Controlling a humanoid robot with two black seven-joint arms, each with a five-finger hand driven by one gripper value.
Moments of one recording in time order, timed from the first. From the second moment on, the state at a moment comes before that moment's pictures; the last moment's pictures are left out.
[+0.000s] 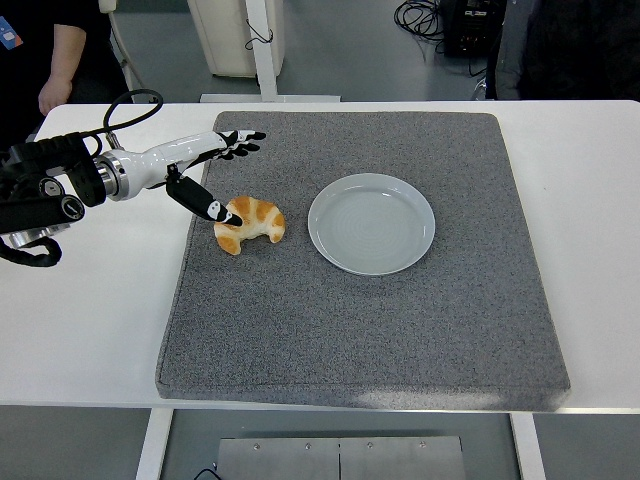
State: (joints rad) left arm -1.44 0.61 0.53 -1.23 0.49 0.15 -0.37; right arm -0.12 0.00 -0.01 0.12 -0.10 -0.09 0.28
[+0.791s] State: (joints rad) left arm -1.23 0.46 0.42 -0.99 0.55 0.20 -0.41; right arm -0.12 0.00 -0.01 0.12 -0.10 -0.09 0.28
